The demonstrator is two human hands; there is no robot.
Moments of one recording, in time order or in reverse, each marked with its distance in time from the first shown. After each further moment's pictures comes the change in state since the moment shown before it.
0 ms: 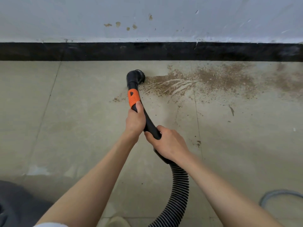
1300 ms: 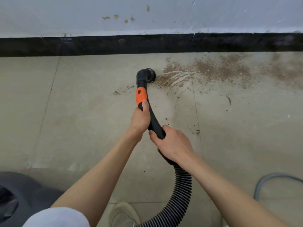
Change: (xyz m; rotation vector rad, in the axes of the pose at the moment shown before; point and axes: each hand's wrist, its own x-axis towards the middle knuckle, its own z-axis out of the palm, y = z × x) left_hand -0.033 -0.007 -0.001 -0.024 -0.111 0.026; right_hand -0.041 -0.002 0.005 -0.023 0.038 0.072
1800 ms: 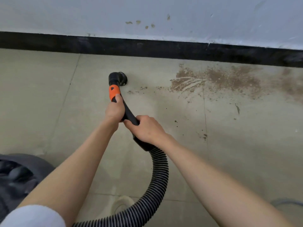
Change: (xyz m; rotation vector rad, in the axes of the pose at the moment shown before) left_hand 0.017 -0.001 -0.101 0.012 0.281 -0.137; right_hand 0.025 -0.090 0.026 0.099 -0.240 -0.154
